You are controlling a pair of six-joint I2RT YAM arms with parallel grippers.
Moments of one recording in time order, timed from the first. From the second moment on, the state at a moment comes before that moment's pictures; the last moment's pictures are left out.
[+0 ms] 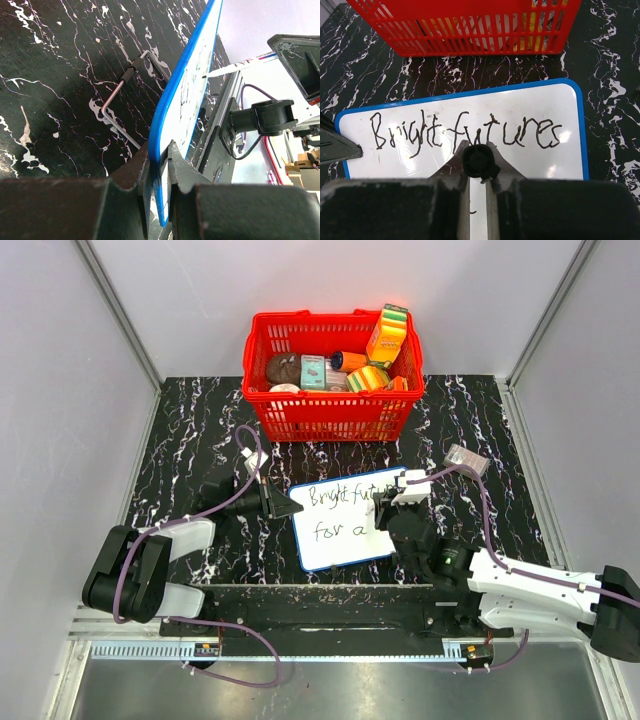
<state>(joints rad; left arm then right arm) -0.26 1.36 0.41 0.55 0.89 -0.58 1.11 0.93 0.53 0.10 0.88 0.45</state>
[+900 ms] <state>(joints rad) -0.26 1.36 0.41 0.55 0.89 -0.58 1.11 0.86 0.46 0.08 0.80 0.57</state>
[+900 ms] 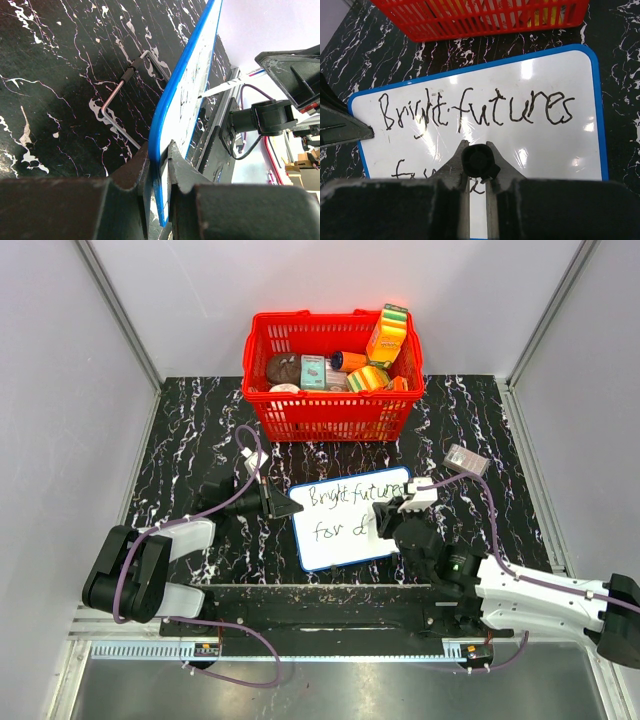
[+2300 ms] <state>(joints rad) -0.26 1.36 0.41 0.55 0.89 -0.58 1.11 0.71 0.46 -0.02 0.84 0.50</state>
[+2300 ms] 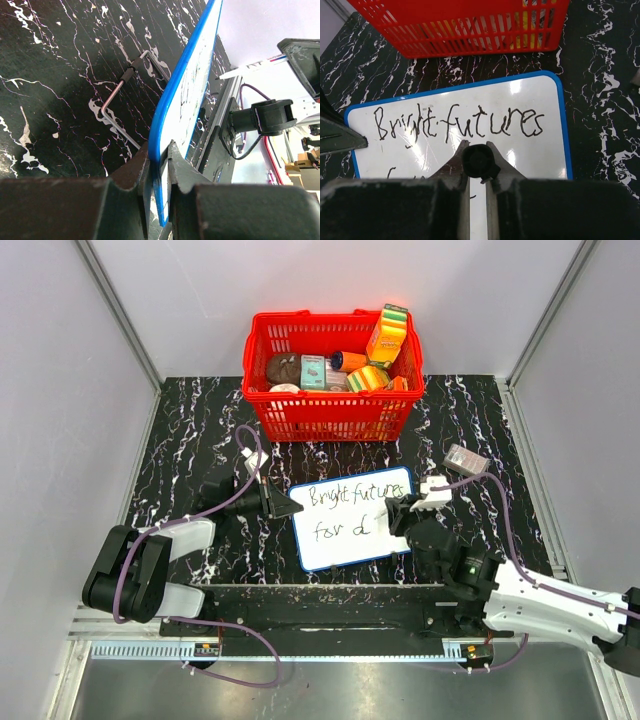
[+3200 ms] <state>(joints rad) -0.26 1.36 0.41 0.55 0.89 -0.58 1.07 0.89 0.54 0.06 0.85 0.43</state>
